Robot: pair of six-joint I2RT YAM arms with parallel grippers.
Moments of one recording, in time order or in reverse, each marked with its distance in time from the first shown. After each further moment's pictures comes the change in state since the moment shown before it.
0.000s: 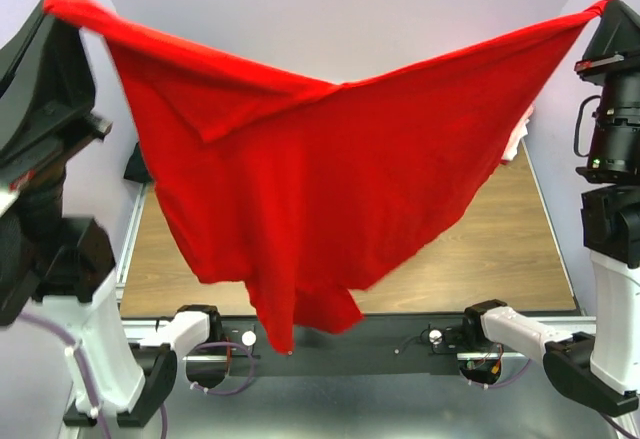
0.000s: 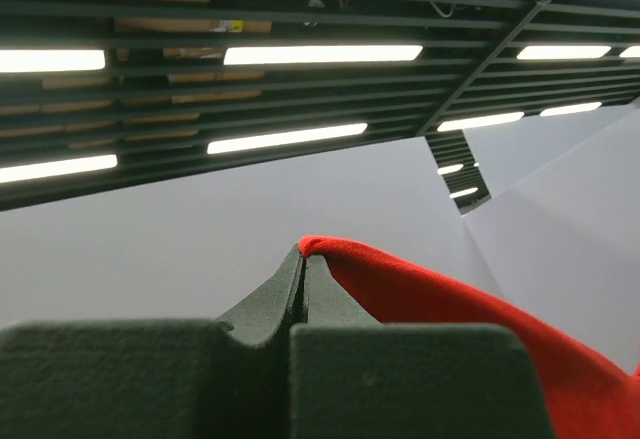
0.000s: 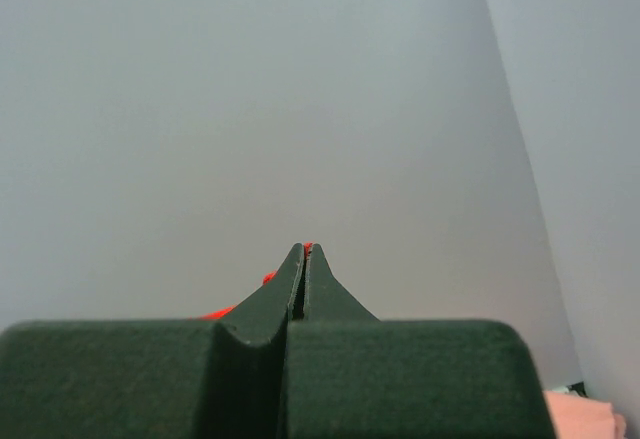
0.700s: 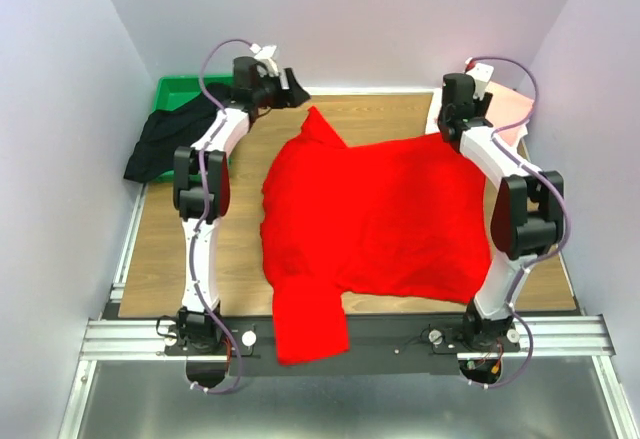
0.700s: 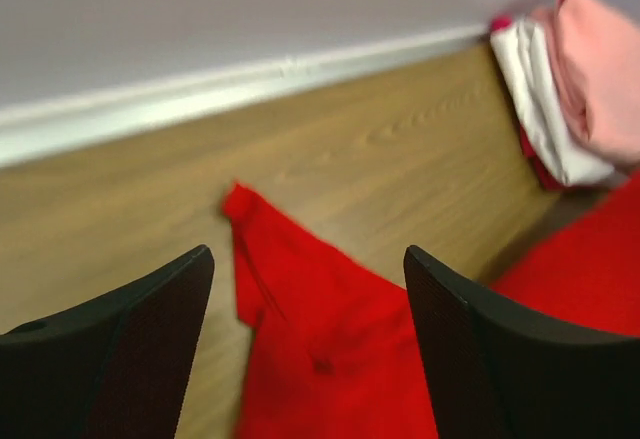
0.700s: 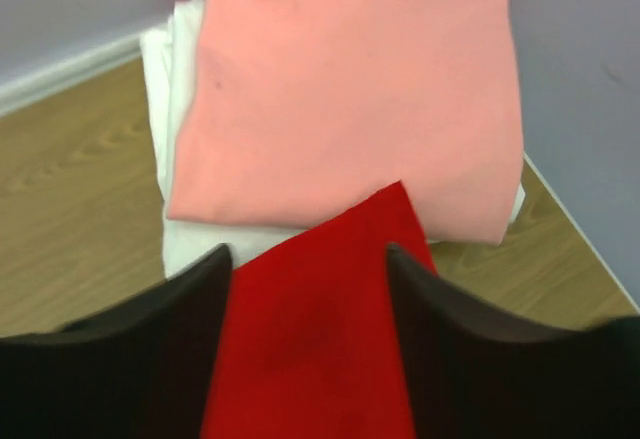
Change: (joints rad) left arm -0.106 1.292 -0.027 -0.275 0.105 -0.104; right arm -0.119 0.761 -0.403 0.069 0.272 0.068
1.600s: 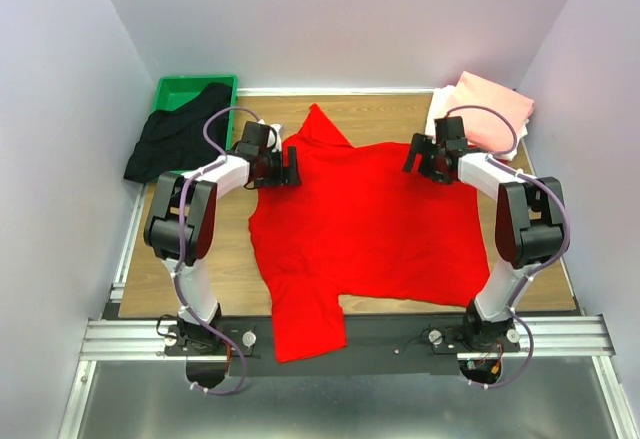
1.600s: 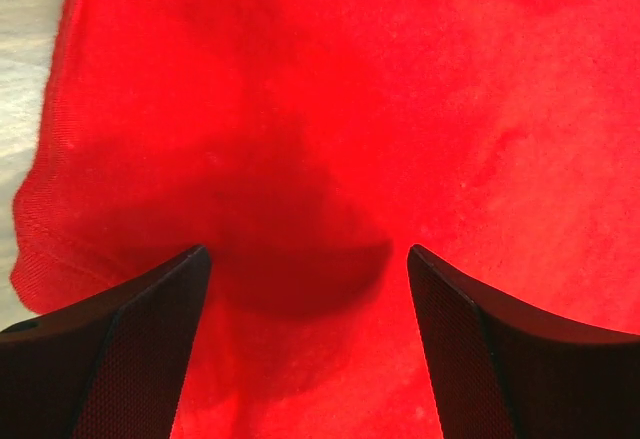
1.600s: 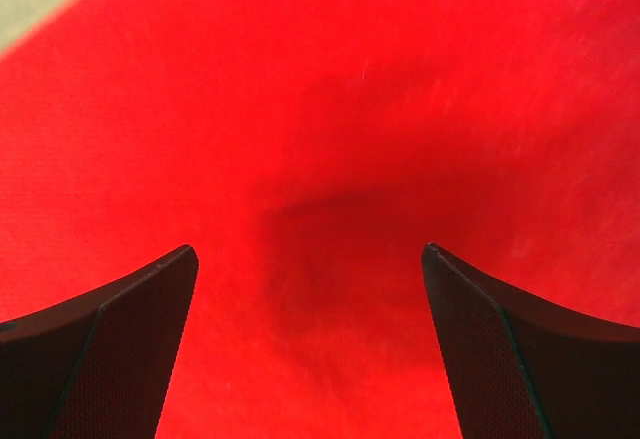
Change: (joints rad) left arm -0.135 -0.465 -0.830 -0.285 -0.273 0.056; right arm -0.005 -0.040 -0.304 -0.123 -0.655 0.195
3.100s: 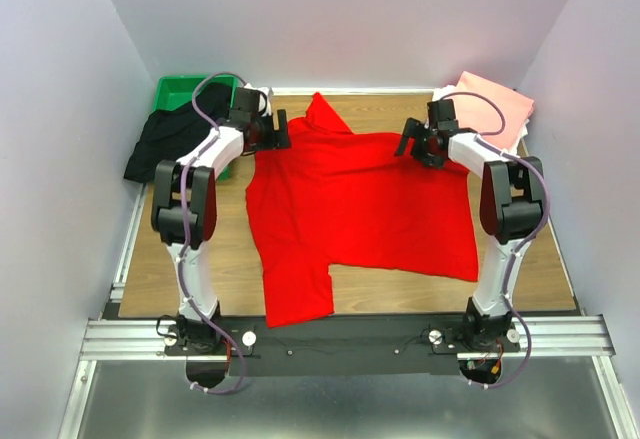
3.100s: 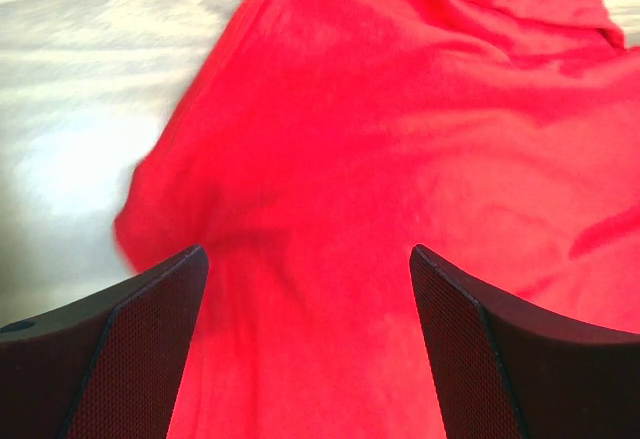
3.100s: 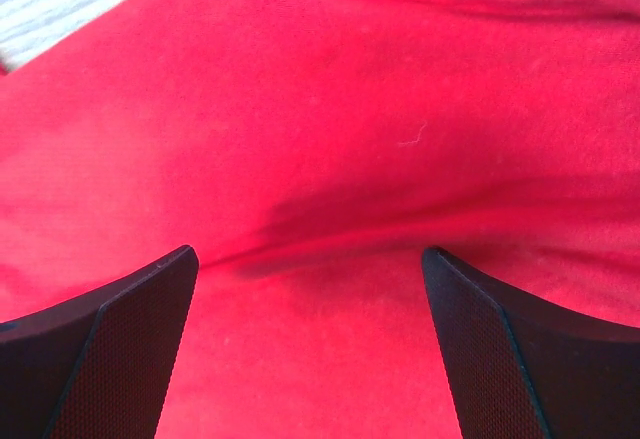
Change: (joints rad) left arm 0.080 0.181 0.386 -0.080 -0.072 0.030; right arm 0.000 0.237 0.273 -0.076 -0.063 0.058
